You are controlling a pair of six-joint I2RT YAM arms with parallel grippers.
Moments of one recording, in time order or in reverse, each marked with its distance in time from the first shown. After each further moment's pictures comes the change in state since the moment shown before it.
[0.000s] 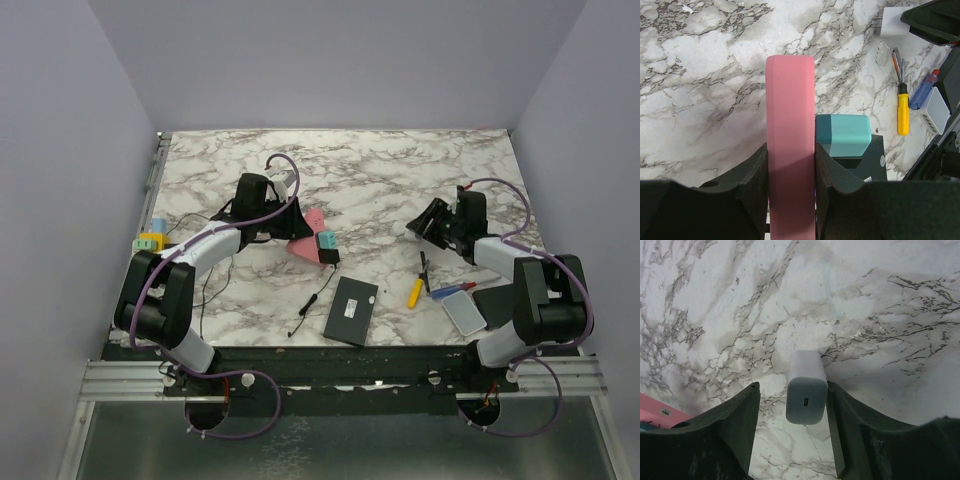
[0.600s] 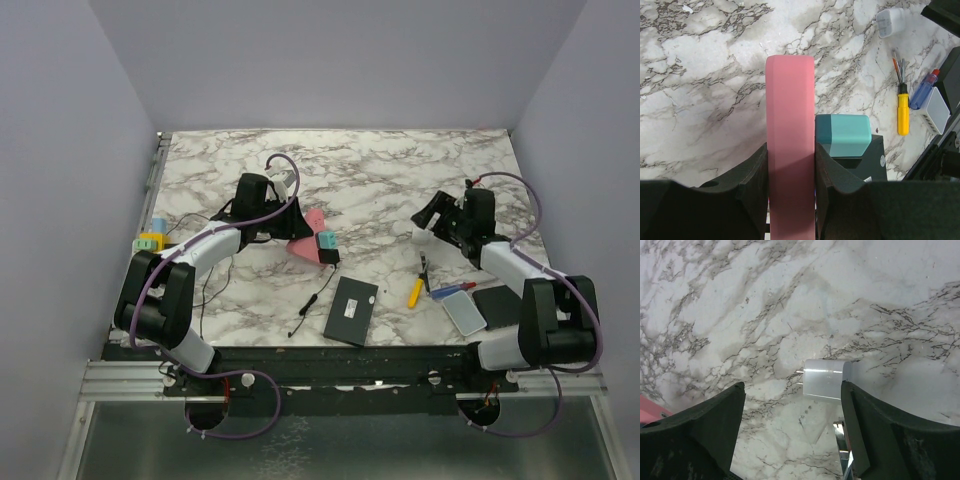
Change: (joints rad) left arm 0.000 0.000 0.000 0.000 0.000 0.000; right arm -0.006 -0.112 -0.003 -0.045 0.083 -0.065
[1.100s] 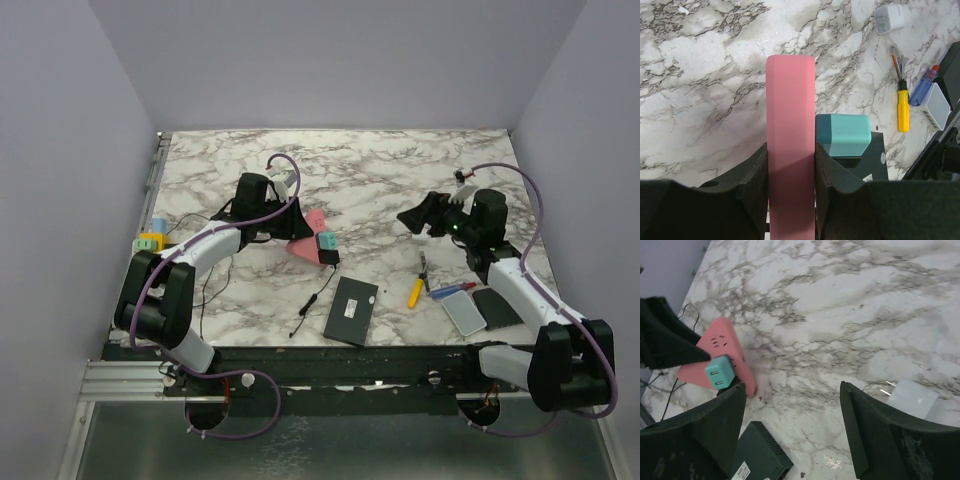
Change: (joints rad) left arm 0.000 0.000 0.004 -0.006 0.014 0.014; right arm 0.029 -0.231 -0.040 0.060 -0.290 -0.155
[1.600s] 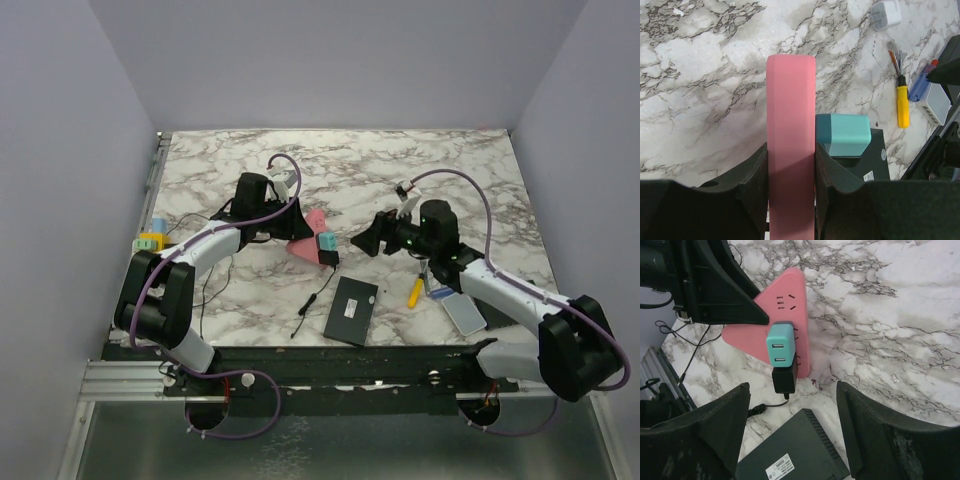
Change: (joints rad) left arm 0.002 0.000 0.001 -0.002 0.031 0.029; right arm 0.399 0.043 0.009 0.056 0.094 -0.006
